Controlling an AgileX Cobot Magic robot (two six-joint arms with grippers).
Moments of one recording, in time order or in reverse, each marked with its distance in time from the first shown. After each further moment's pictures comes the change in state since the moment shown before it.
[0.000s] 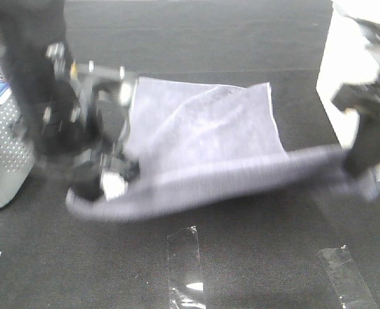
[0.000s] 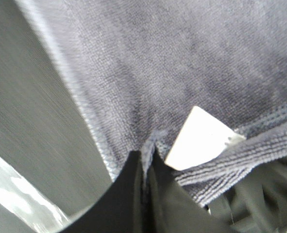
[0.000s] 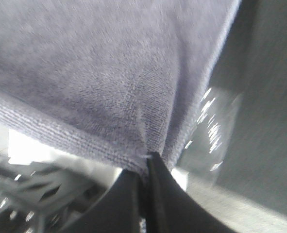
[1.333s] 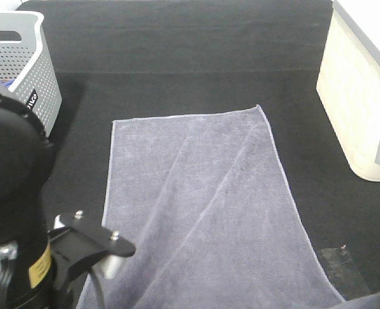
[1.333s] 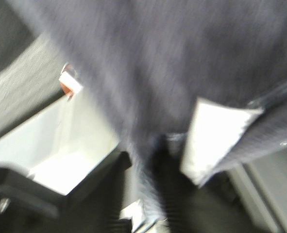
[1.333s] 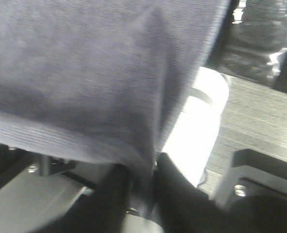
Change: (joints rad) left arm -0.360 -0.152 0.355 -0.147 0.017 -0.203; right arm 0.000 -0.289 0.429 0.064 0.009 0.000
